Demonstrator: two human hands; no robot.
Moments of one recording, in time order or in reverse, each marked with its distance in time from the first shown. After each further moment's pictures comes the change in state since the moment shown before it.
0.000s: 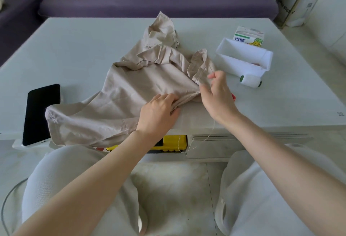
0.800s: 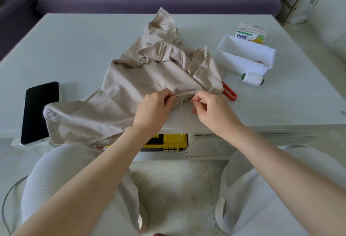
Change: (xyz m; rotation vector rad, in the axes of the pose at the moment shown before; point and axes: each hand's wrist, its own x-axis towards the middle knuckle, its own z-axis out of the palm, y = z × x) left_hand 0.008 -0.005 -0.012 -0.176 -0.139 -0.239; right_hand -0.025 0.014 0.005 -0.185 -0.146 -0.284
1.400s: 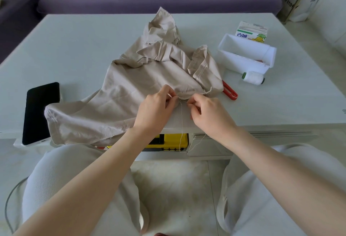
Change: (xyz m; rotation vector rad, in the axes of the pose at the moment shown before) left_hand -0.003 0.003 0.002 -0.053 0.026 0.041; right_hand -0.003 -0.006 0.011 -0.050 -0.007 -0.045
